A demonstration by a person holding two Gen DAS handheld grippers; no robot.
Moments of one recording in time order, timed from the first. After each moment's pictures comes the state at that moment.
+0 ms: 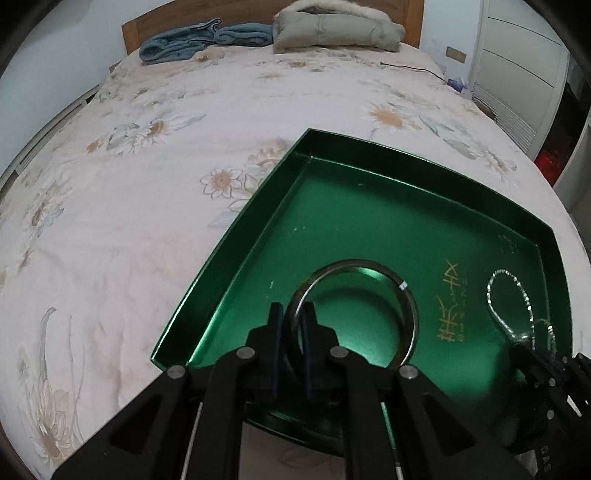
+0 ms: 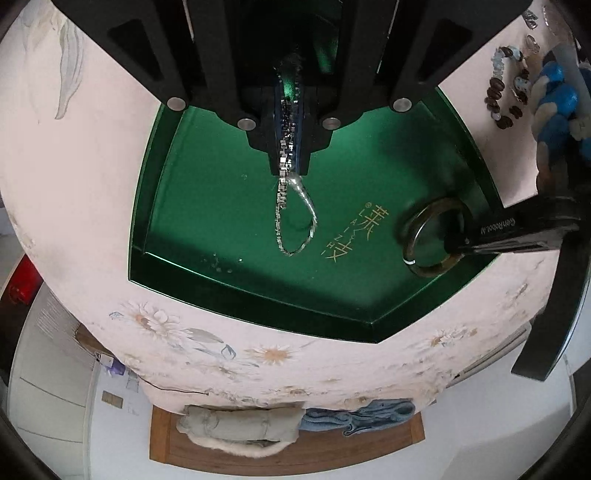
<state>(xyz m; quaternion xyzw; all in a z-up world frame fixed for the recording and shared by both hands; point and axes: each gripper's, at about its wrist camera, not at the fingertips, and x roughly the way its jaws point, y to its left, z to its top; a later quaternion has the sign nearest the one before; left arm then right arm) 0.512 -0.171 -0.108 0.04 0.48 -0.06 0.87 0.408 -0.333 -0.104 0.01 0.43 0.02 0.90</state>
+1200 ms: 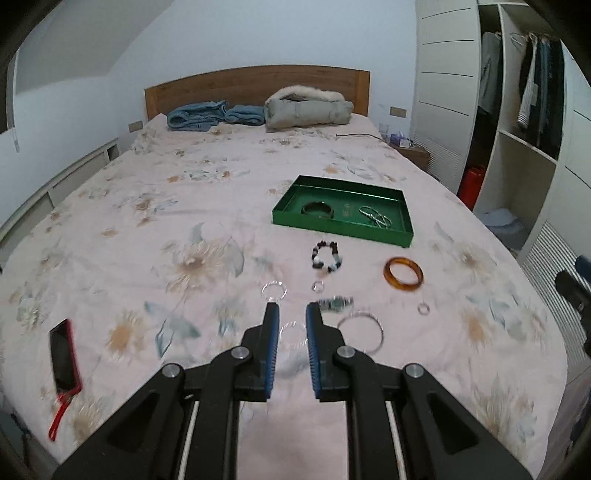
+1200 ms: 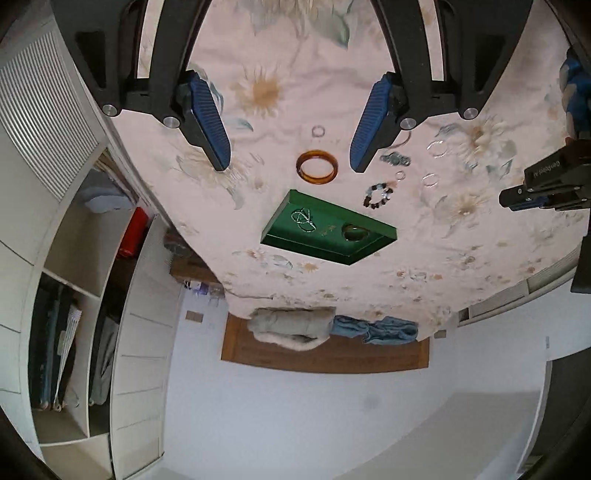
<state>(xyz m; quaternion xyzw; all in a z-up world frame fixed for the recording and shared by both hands) 0.104 -0.035 0.044 0.05 0.34 -0.12 0.93 -0.004 -0.245 0.080 -0.03 0.27 -0.10 0.96</state>
